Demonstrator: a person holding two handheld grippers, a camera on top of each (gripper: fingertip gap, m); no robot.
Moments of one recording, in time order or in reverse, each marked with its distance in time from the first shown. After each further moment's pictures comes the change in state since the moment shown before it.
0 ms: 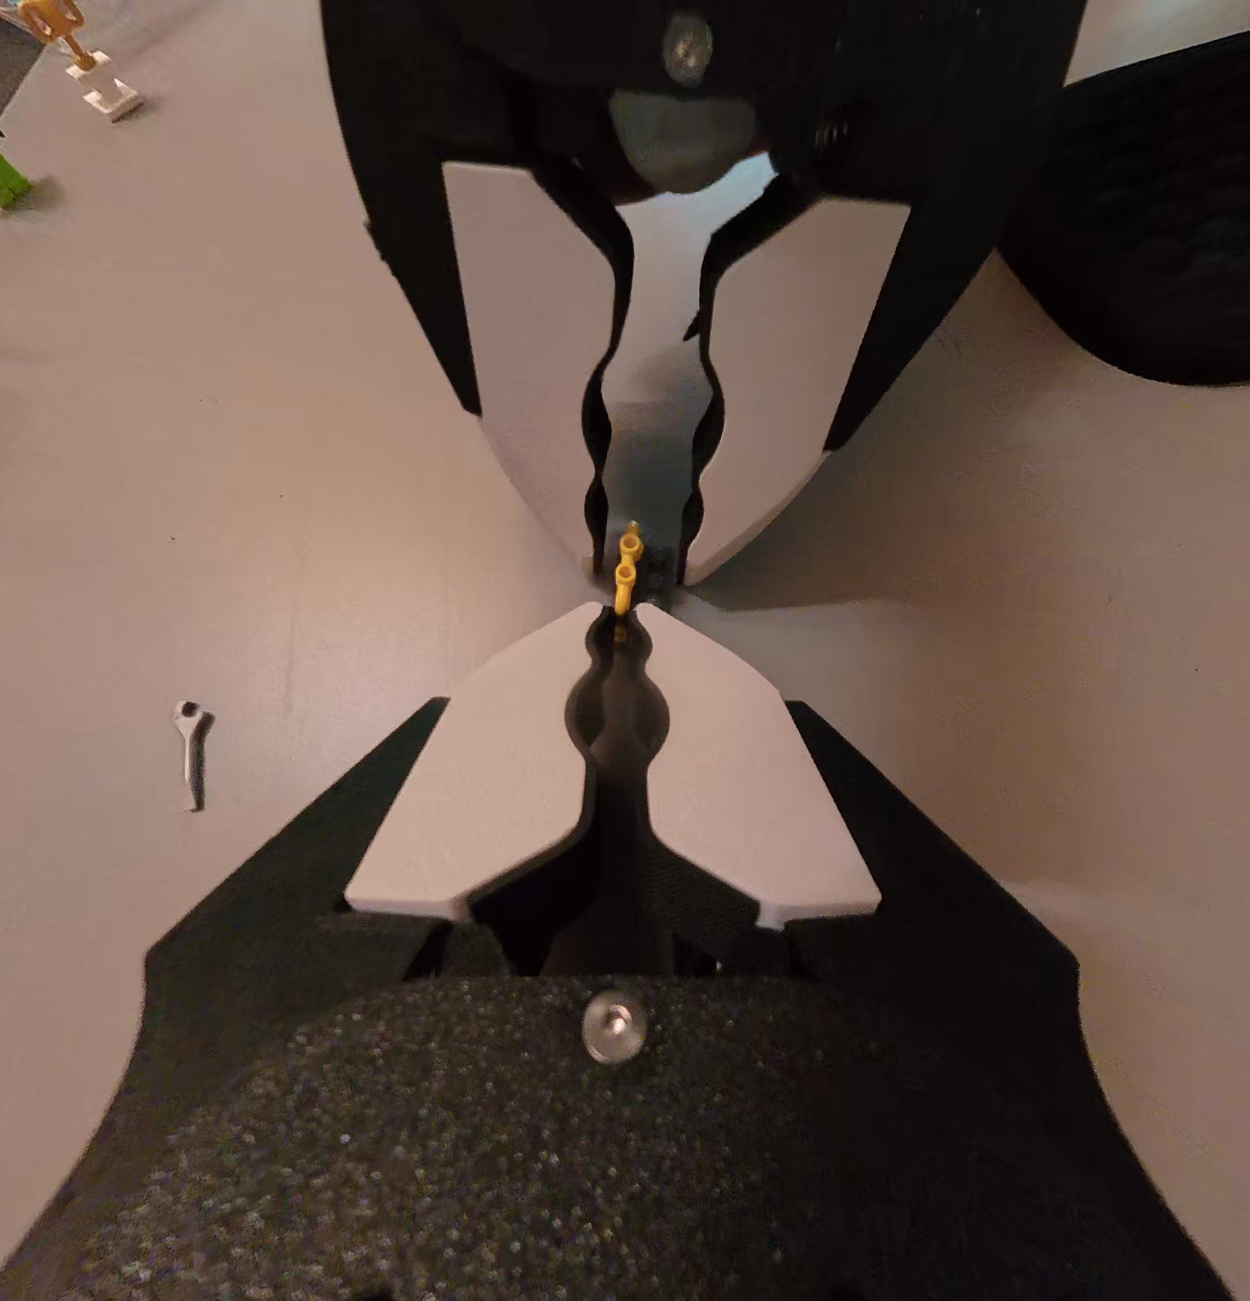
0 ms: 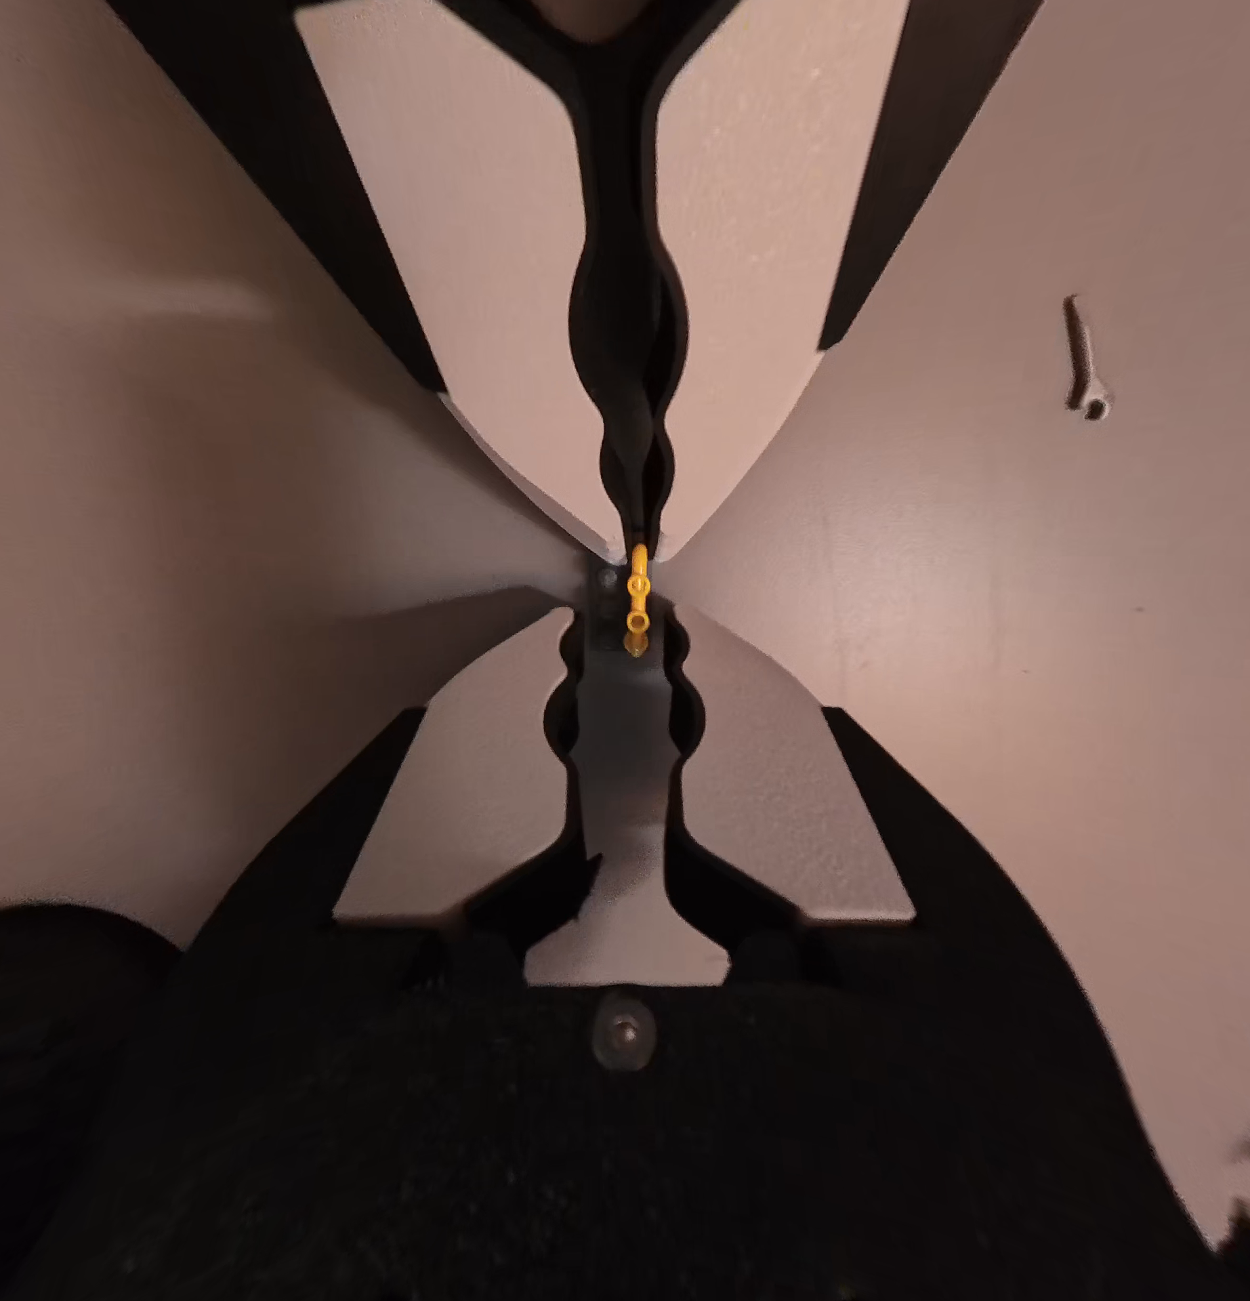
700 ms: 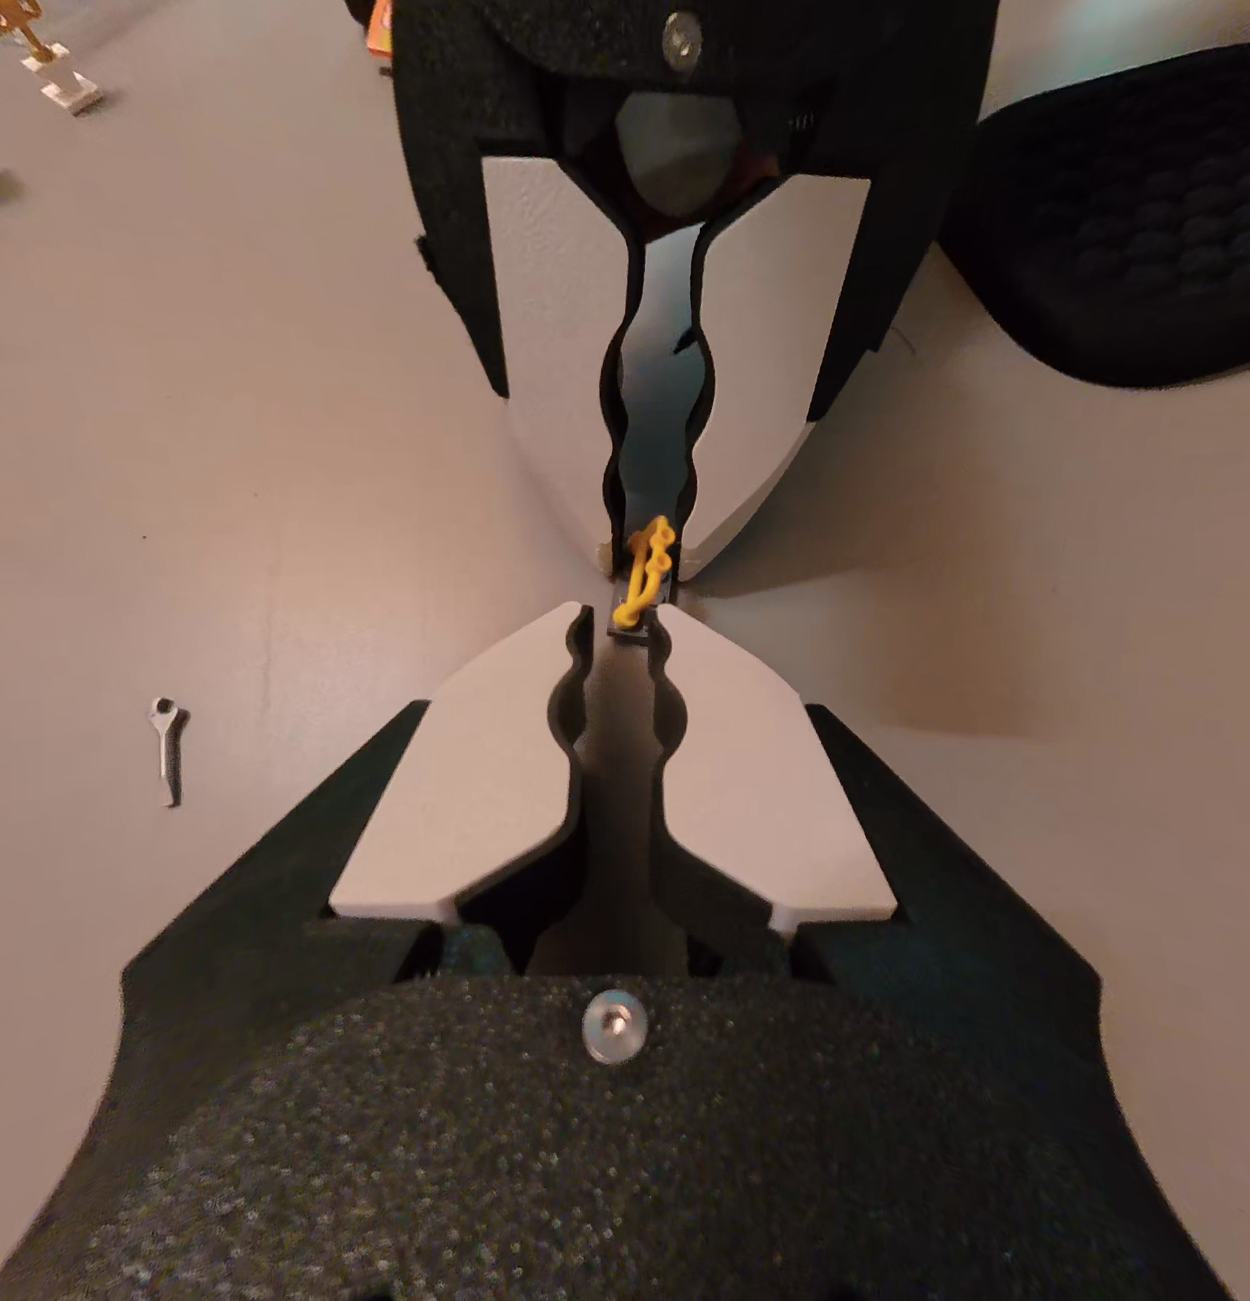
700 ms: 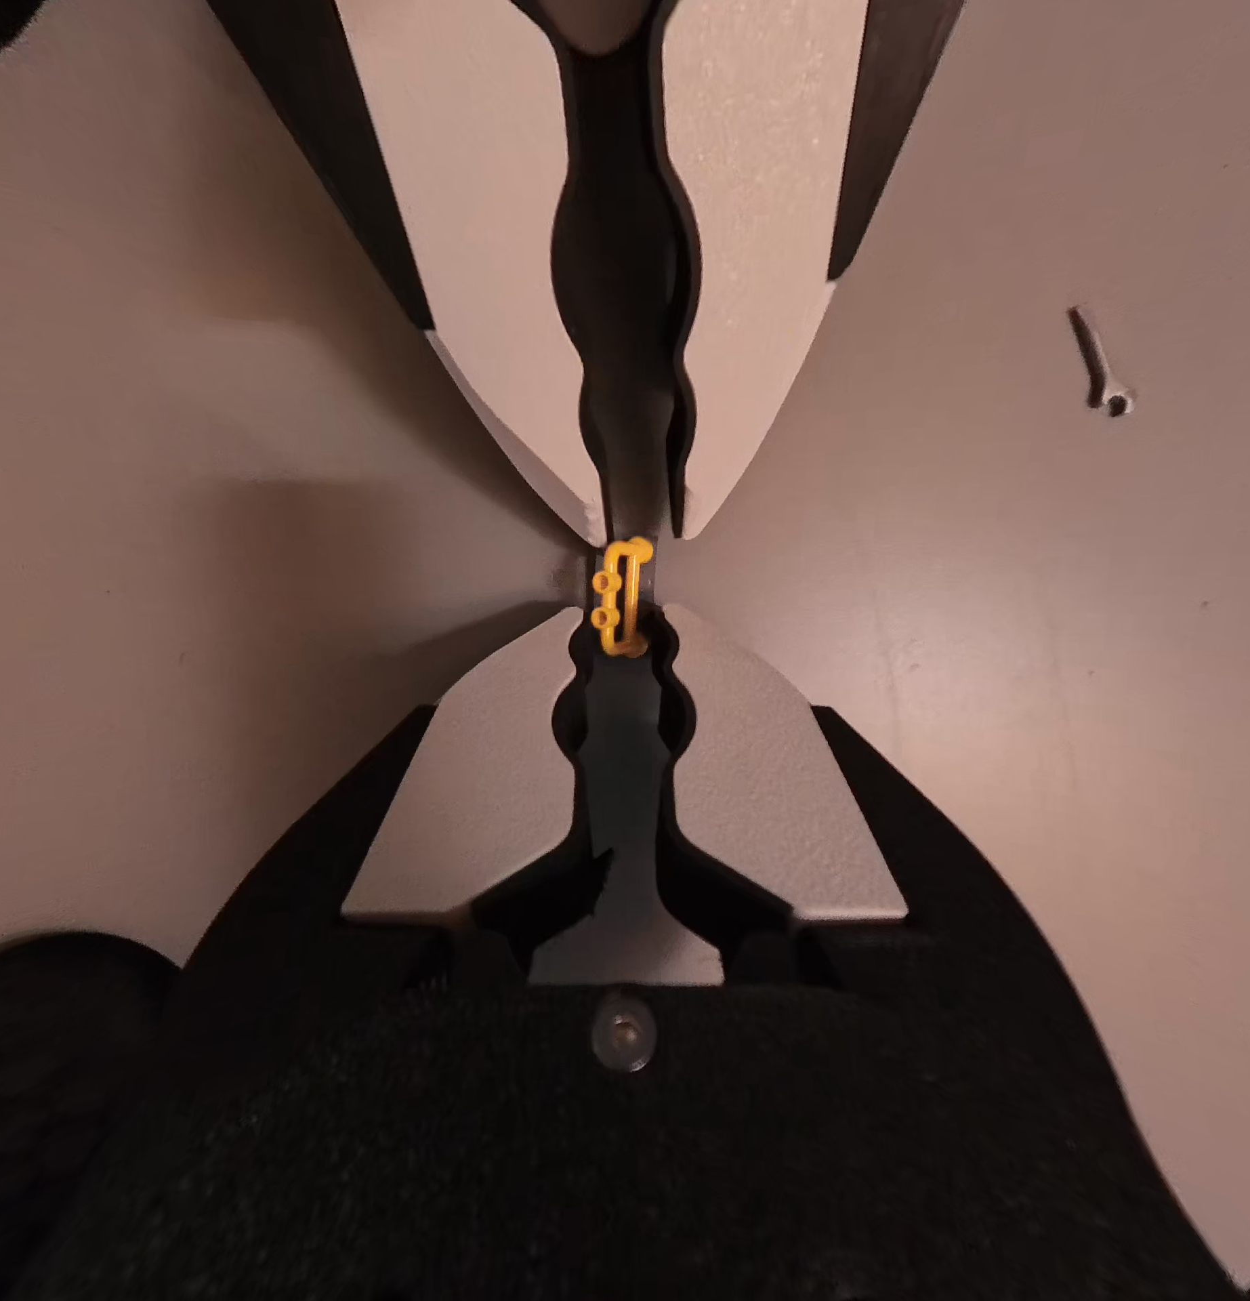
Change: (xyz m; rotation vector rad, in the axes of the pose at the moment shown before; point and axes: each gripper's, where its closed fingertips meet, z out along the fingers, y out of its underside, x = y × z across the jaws) left arm 0.007 -0.001 -0.006 0.003 0.041 -0.010; right arm -0.010 -0.003 -0.001 0.182 -0.044 0.051
